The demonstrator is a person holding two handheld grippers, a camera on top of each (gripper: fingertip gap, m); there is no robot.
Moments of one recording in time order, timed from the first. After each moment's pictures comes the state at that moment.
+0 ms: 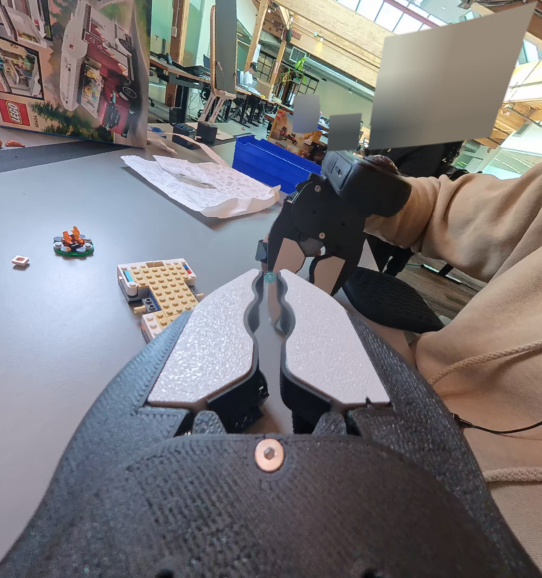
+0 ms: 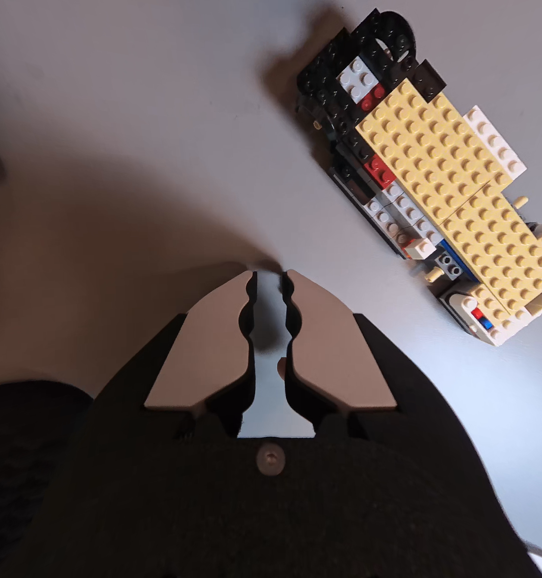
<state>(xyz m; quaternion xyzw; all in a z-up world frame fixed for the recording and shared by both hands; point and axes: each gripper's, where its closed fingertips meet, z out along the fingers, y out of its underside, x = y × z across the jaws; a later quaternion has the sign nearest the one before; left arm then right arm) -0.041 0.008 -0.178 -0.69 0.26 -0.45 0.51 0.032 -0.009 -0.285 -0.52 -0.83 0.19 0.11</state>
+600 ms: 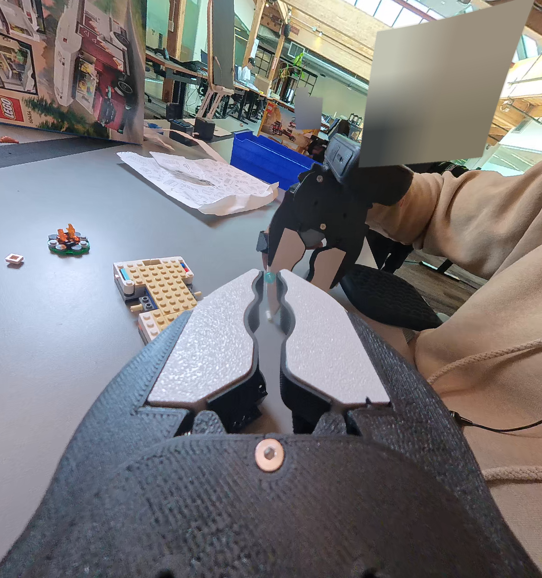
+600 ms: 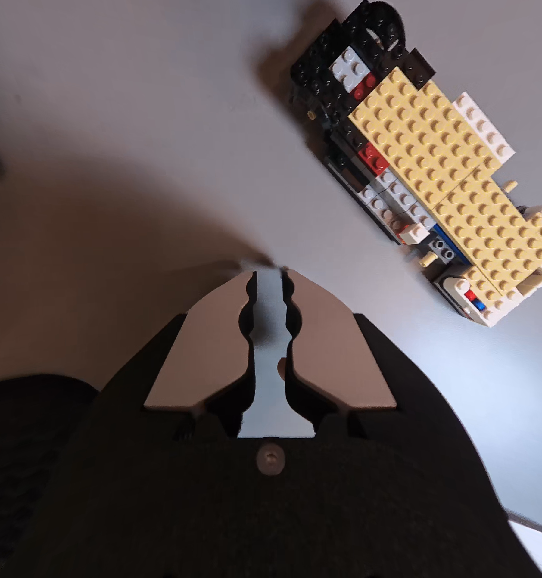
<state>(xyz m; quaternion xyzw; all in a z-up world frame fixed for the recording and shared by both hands) -0.039 0.007 -0.180 -0.69 0.26 -0.45 0.50 0.036 -0.004 -0.281 -0.53 -0.82 0.18 0.12</state>
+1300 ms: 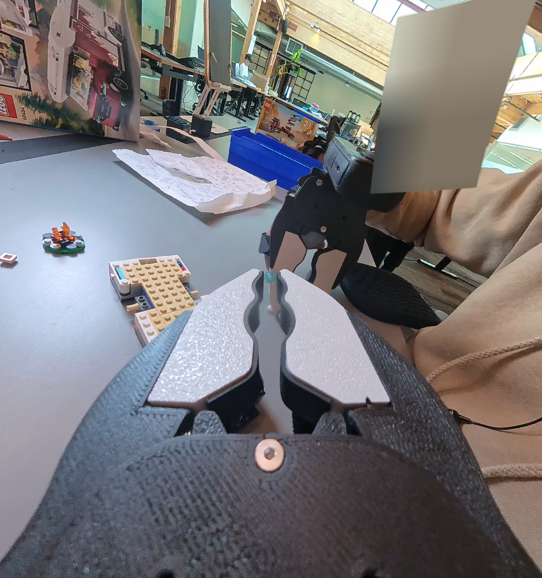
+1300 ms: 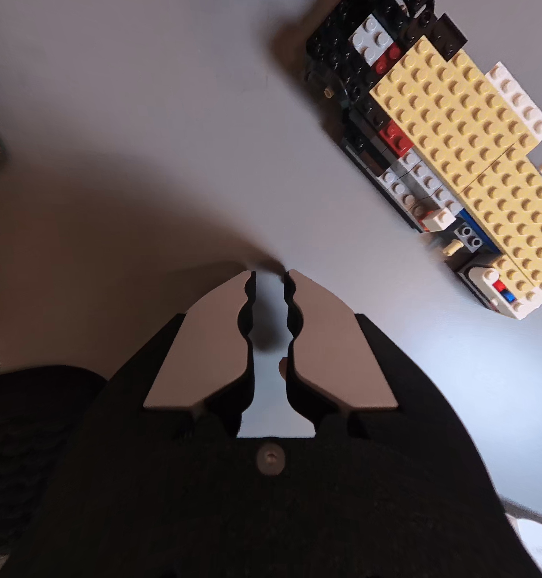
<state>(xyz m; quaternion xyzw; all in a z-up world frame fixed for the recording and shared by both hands) -0.037 0.005 -0.181 -0.69 0.26 -0.45 0.50 0.048 -0.010 -0.286 -0.53 -0.82 0.18 0.09</state>
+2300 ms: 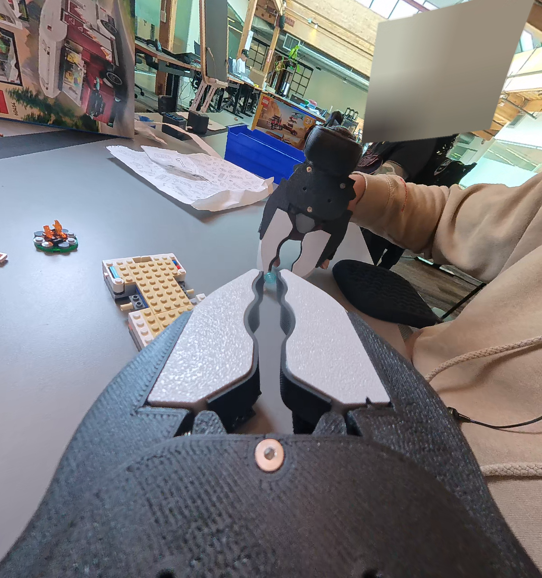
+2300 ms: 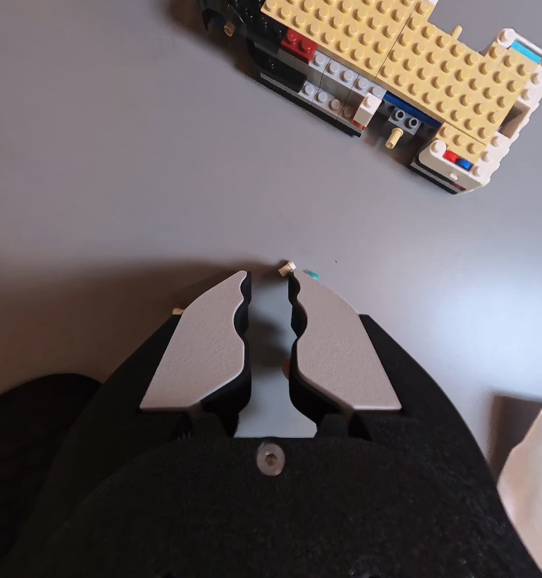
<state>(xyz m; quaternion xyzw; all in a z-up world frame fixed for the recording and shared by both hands) -0.034 0.003 -0.182 -0.69 0.27 -0.45 0.49 0.072 0.022 -0.286 -0.63 -0.74 0.20 0.15</state>
